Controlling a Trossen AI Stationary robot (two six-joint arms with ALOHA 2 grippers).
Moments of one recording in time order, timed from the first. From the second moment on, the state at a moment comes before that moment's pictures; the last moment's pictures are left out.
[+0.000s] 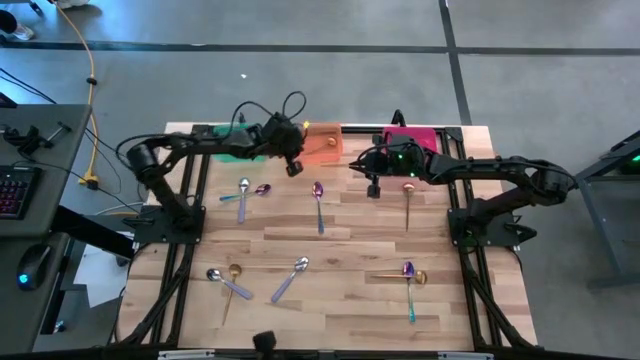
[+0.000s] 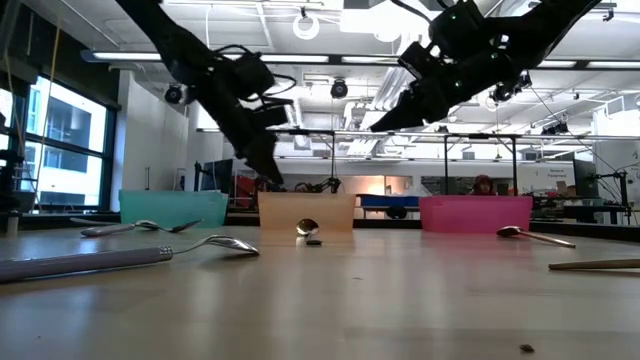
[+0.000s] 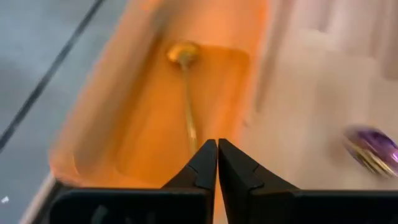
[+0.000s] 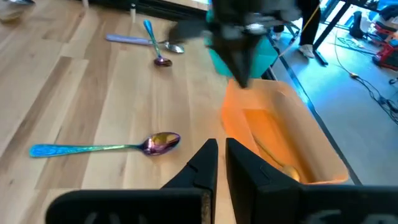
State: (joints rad) left arm 0.57 1.66 0.95 -0.08 0.00 0.27; right arm -0.41 1.33 0.69 0.23 -0.15 -0.39
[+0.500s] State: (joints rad) left arm 0.49 1.67 0.83 0.05 -0.04 0.24; right arm -0.42 1.33 0.69 0.22 -0.17 -0.37
